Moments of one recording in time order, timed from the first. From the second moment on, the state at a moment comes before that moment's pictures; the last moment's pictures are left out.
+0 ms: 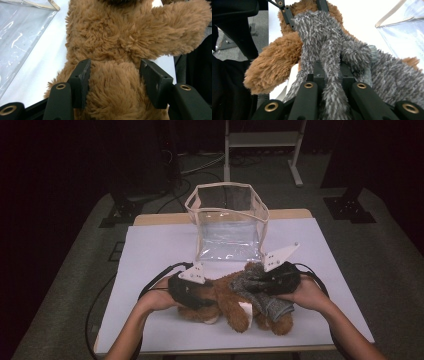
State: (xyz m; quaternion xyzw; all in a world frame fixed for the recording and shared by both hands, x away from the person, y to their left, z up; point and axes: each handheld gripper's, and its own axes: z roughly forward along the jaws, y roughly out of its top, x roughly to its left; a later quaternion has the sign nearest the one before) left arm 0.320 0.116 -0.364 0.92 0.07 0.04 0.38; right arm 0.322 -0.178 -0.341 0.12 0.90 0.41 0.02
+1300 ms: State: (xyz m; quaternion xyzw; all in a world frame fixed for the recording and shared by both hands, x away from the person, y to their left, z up) left arm 0.320 0.111 -0.360 0.93 0.07 0.02 0.36; right arm 0.314 -0.210 -0.347 0.15 0.88 0.45 0.01
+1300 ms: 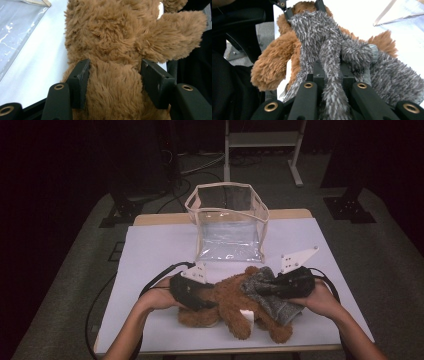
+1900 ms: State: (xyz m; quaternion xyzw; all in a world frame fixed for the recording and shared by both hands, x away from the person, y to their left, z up) left arm 0.317 0.110 -0.358 0.93 0.05 0.01 0.35; right arm 0.326 -0.194 -0.343 0.15 0.88 0.45 0.00
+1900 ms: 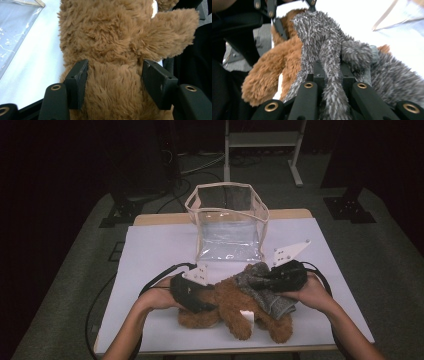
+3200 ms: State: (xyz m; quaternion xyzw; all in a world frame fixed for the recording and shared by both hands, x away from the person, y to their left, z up) left arm 0.342 0.061 -0.363 0.94 0.05 -0.03 0.35; right arm 0.315 -0.214 -0.366 0.14 0.87 0.47 -0.04
